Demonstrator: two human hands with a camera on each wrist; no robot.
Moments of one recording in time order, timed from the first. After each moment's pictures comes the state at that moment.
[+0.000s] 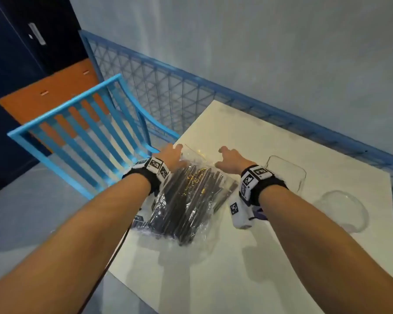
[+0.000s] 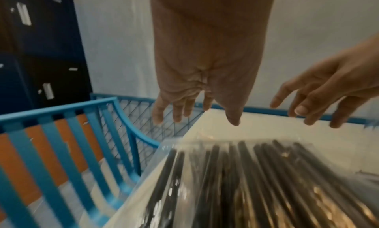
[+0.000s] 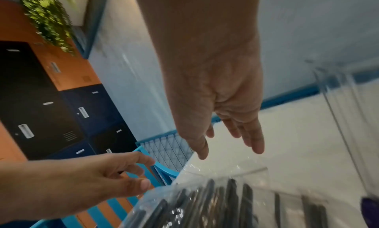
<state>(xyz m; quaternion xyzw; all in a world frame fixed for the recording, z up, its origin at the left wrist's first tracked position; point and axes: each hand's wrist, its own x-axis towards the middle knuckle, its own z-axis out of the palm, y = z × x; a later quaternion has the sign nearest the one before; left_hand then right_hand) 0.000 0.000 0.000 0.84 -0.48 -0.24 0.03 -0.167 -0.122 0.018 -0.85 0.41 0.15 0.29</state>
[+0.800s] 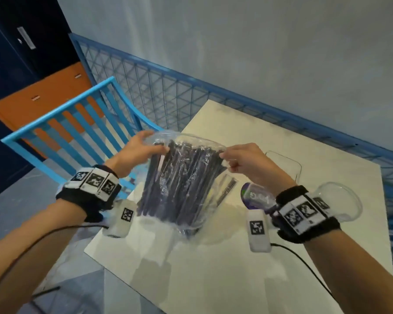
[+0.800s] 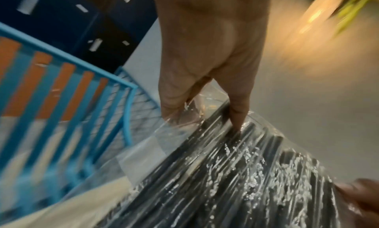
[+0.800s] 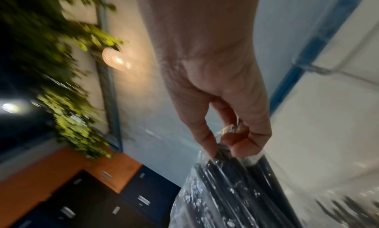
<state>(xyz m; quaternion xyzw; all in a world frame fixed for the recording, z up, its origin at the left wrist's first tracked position) 0.018 0.072 0.071 0.77 -0.28 -0.37 0.44 -0.219 -0.070 0.100 -0.63 0.44 -0.12 0.63</state>
